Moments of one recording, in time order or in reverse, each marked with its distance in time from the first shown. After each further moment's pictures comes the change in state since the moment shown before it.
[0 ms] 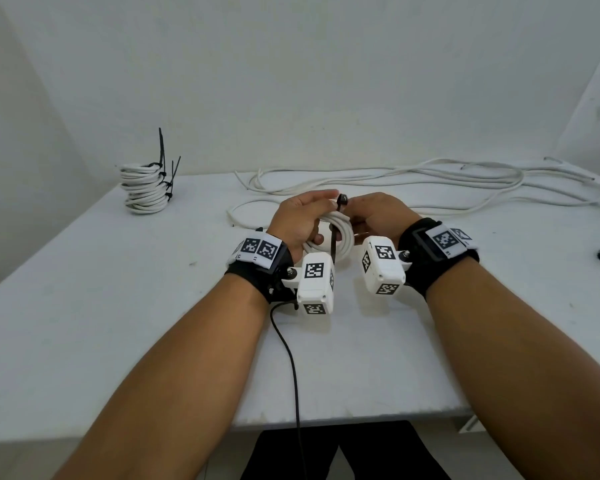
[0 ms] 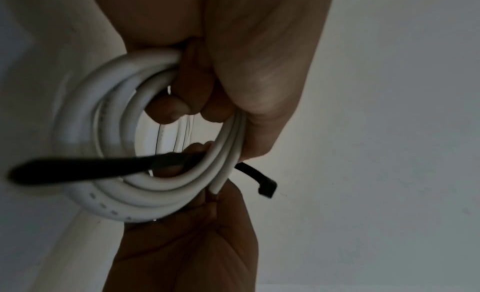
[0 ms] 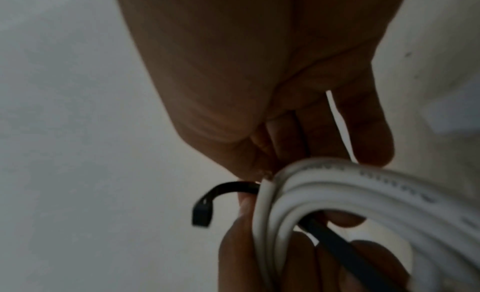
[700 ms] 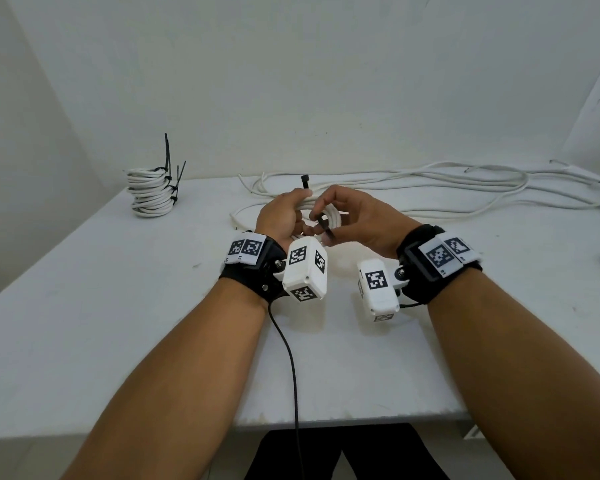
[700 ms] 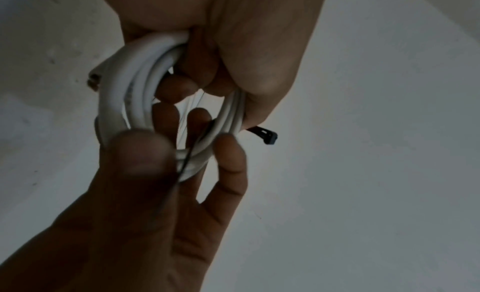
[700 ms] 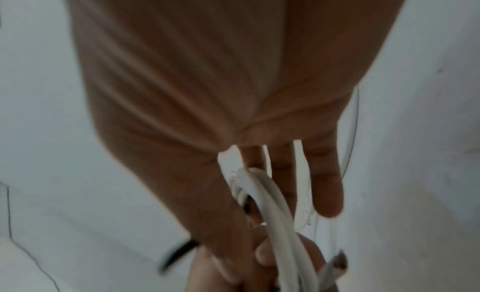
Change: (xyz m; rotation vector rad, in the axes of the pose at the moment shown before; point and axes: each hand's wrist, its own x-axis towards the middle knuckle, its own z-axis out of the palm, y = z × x) left_hand -0.011 0.019 -0.009 -0.138 0.239 -0.117; right_hand -0.008 -0.003 0.010 -0.101 -0.337 -0.348
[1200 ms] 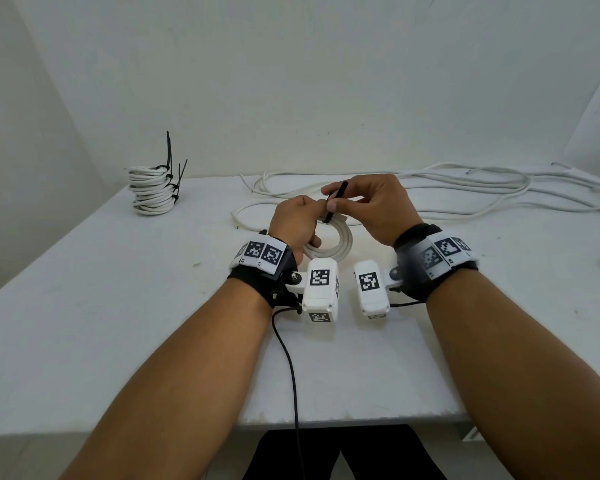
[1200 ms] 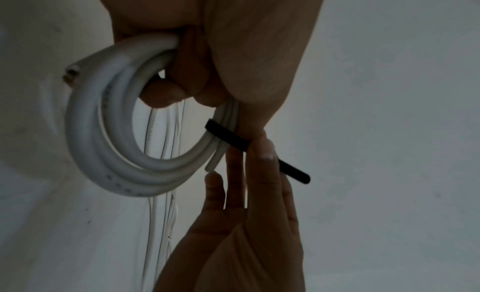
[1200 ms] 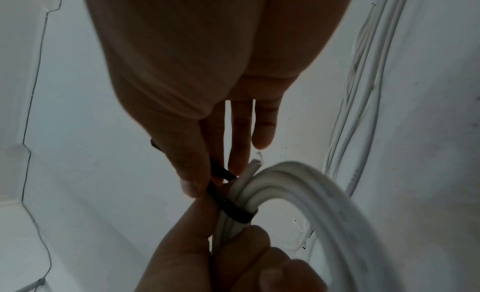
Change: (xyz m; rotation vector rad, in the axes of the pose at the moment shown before) left_hand 0.004 -0.015 0.008 0.239 -0.072 0.149; right_hand 0.009 0.007 -0.010 -0.244 0.403 -0.180
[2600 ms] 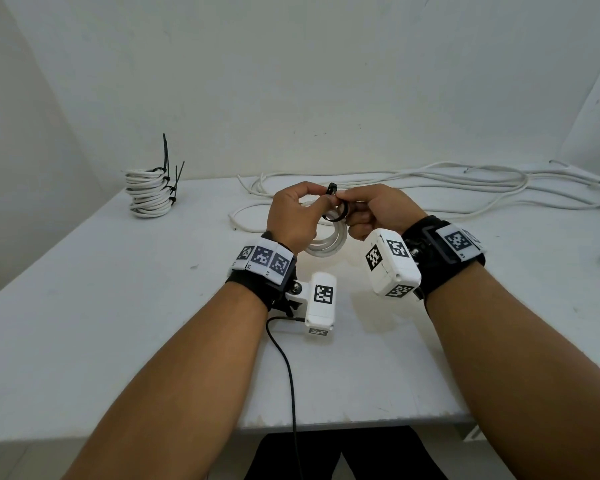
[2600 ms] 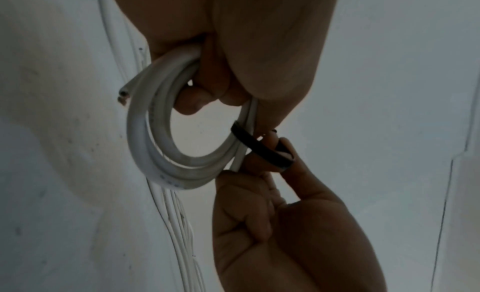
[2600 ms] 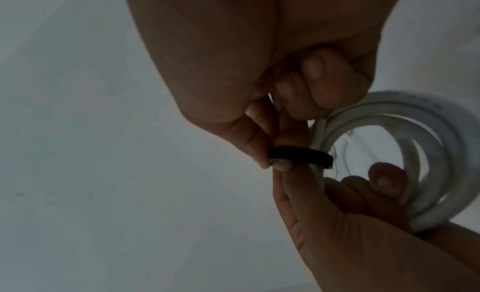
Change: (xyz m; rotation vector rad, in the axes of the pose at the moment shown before) left_hand 0.002 0.002 0.001 0.084 0.010 0.288; right_hand 0.000 -0.019 -0.005 0.683 -0.050 0.683
